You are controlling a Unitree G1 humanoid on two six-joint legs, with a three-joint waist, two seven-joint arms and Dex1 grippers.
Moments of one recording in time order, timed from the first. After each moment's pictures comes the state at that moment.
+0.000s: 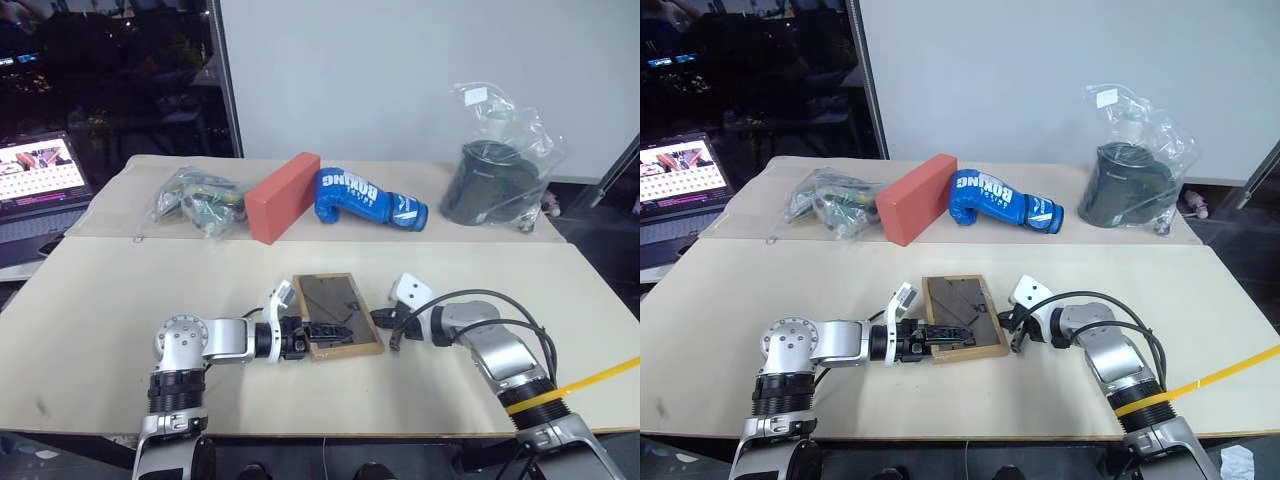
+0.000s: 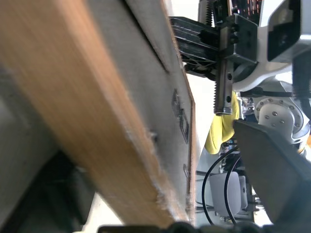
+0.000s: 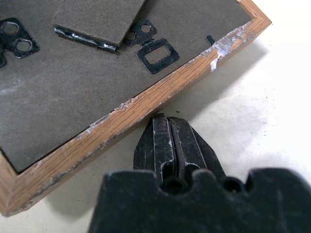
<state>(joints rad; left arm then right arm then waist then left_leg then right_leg) -0.57 0.18 0.30 0.12 -1.17 1.61 -0.08 -0.50 -0.54 0.22 0.12 0.06 0.36 0.93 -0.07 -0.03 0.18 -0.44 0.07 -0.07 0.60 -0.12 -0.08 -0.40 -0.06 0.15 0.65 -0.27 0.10</state>
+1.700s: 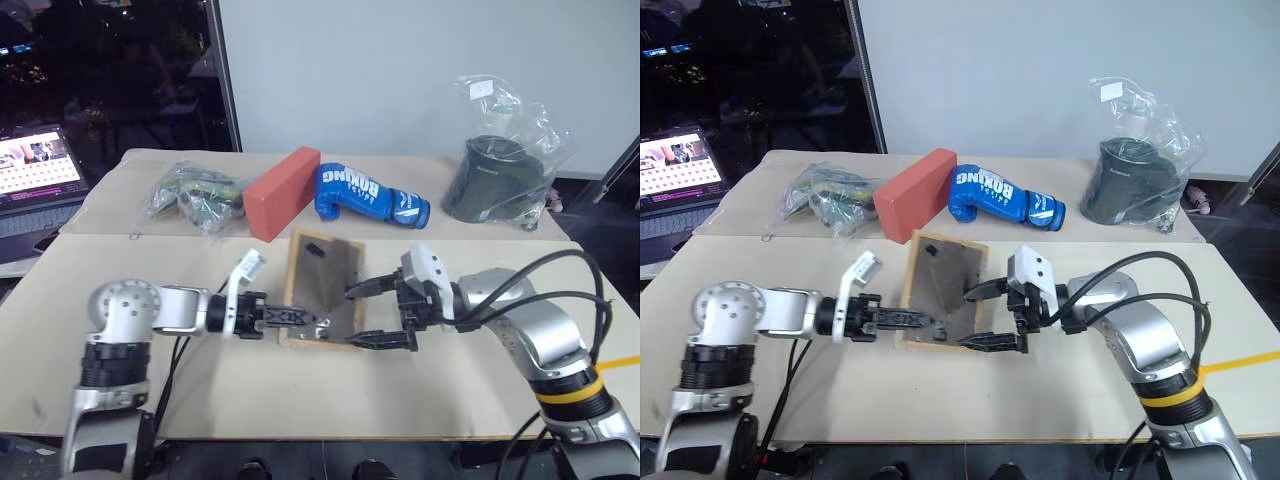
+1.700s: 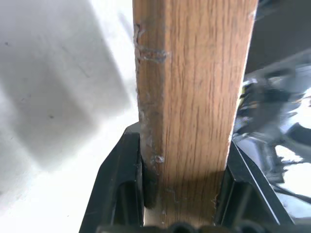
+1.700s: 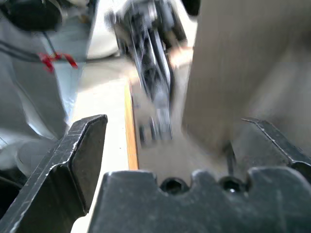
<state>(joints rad) -0.69 0.60 0.19 0.06 -1.18 1.61 -0.53 -0.55 -0.69 0.15 -0.23 0.40 0.54 1.15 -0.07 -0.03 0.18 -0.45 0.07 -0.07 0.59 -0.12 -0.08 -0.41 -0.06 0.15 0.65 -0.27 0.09</state>
